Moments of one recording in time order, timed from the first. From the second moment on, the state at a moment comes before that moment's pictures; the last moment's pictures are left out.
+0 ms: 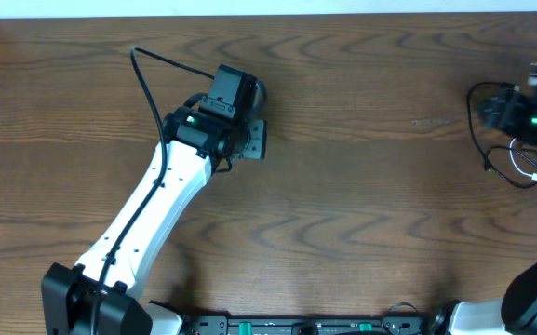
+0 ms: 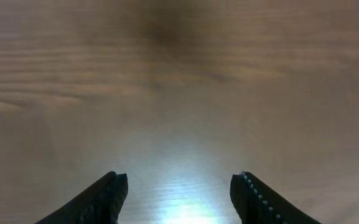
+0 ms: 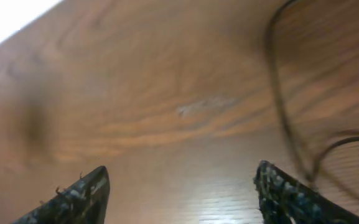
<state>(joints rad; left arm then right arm) -0.40 1.56 1.35 -0.88 -0.04 -0.27 -0.38 1.61 1.31 -0.75 -0.48 0.02</state>
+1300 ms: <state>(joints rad) -0.11 0.86 0.89 -0.89 0.01 -0.38 -0.02 0.82 0.82 -0.81 -0.12 0.01</state>
